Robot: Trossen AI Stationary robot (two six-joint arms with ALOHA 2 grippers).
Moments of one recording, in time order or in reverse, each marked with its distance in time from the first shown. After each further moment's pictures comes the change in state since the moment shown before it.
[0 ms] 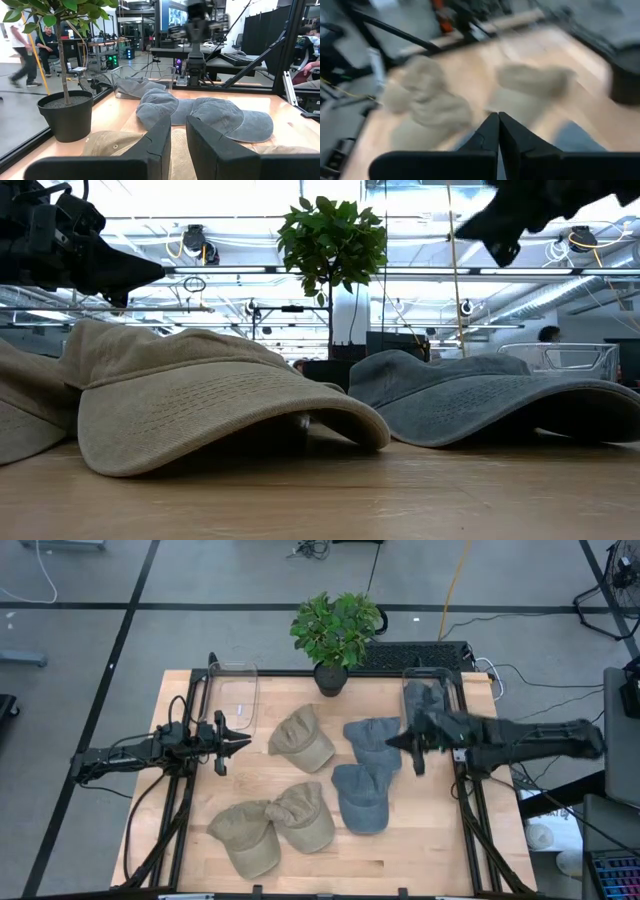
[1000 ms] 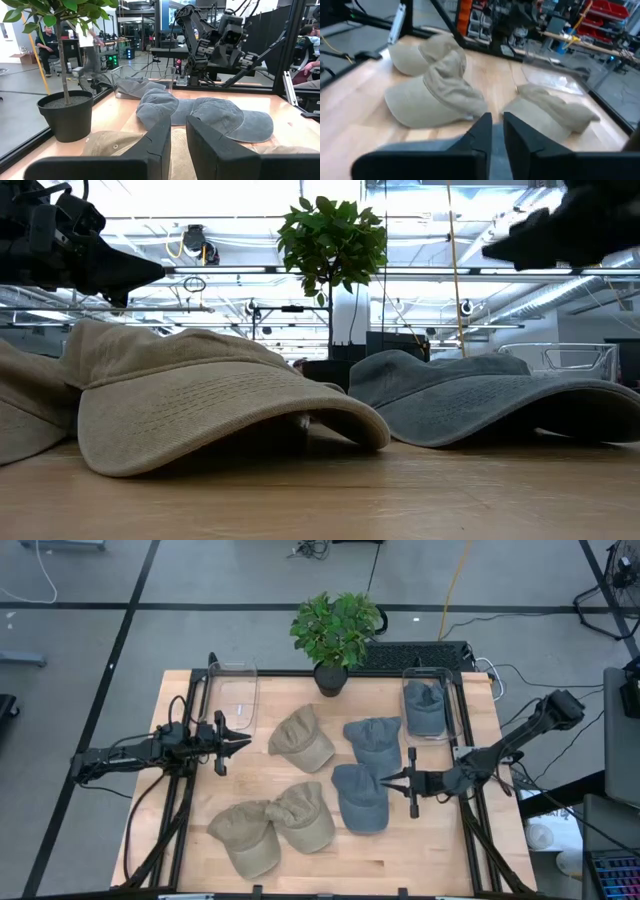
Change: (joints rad) left arm 0.000 0.000 0.000 0.000 0.000 0.000; right arm 0.524 0.242 -0.318 0.645 0.503 -0.358
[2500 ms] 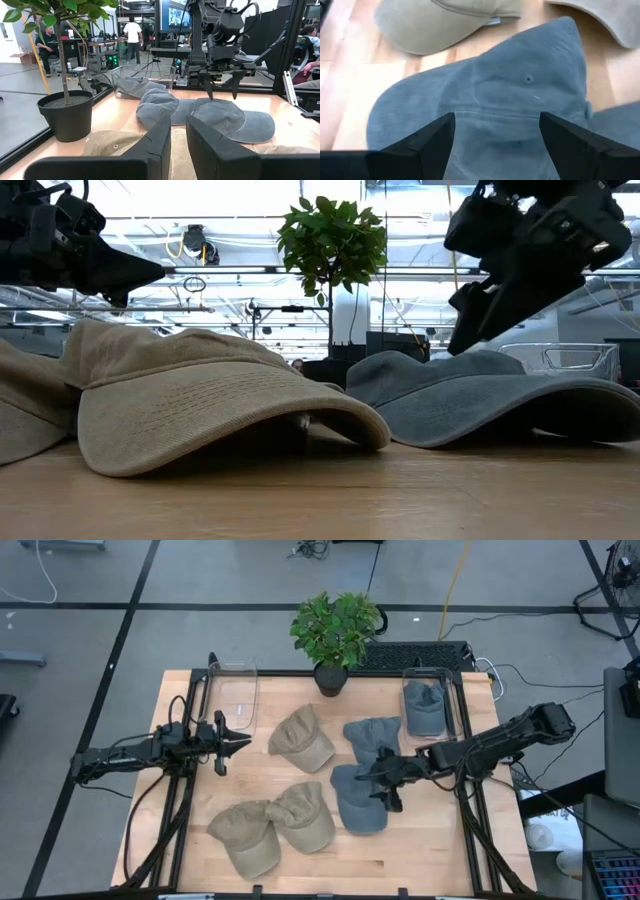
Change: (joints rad) left arm 0.000 0.000 0.000 0.000 0.000 0.000; right arm -0.340 0.354 0.390 -0.627 -0.554 0.287
